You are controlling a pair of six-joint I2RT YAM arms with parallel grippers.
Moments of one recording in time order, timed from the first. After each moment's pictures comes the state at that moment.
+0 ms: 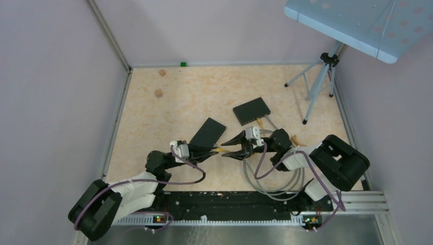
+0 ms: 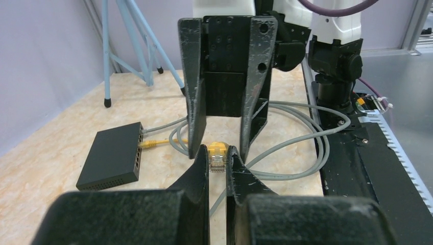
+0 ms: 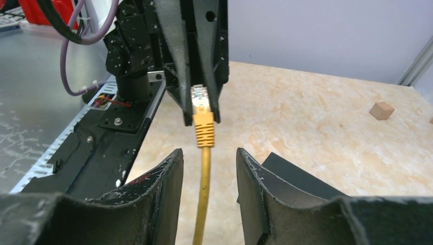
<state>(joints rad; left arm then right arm) -0.60 0.99 0.04 1.31 0.78 -0.10 0.74 1.50 0.36 1.39 -0.91 0.05</state>
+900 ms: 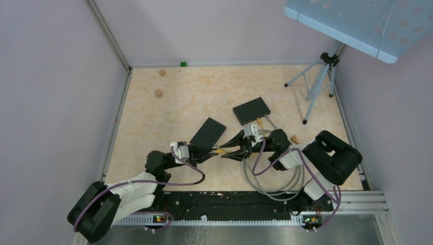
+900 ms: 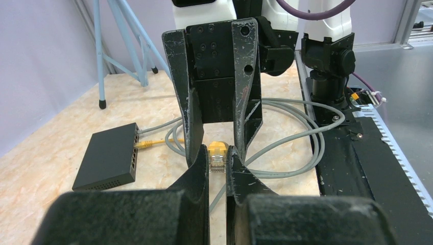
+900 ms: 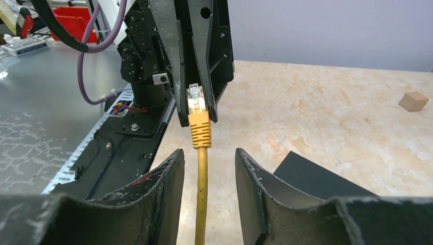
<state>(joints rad) -0.60 0.96 0.04 1.28 0.82 -0.09 0.74 1.59 0.38 1.50 -0.94 0.18</state>
